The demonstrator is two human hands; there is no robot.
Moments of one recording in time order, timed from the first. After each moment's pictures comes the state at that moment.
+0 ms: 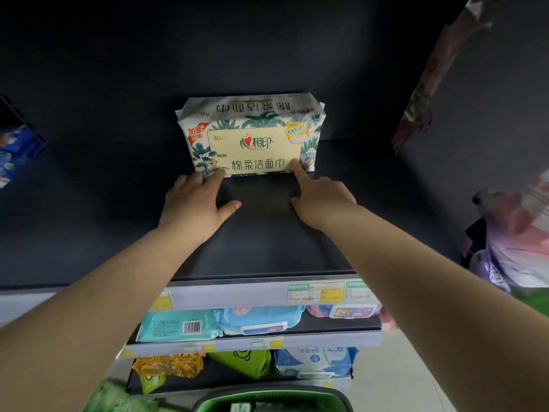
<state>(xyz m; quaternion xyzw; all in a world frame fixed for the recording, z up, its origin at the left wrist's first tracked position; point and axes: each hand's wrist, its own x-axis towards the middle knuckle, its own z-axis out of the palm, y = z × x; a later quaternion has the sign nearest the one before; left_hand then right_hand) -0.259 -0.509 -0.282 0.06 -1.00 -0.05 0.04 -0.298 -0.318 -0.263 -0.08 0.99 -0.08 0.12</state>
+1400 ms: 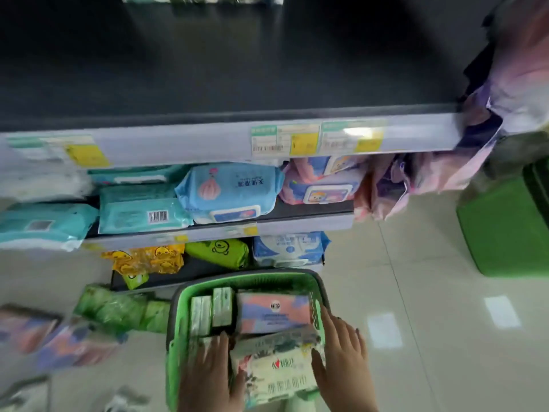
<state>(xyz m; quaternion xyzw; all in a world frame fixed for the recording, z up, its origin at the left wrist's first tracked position) 0.067 -0.418 -0.519 0.07 -0.93 -0.14 -0.34 0.054 -0.209 -0.508 0.03 0.97 -0.17 0.17</state>
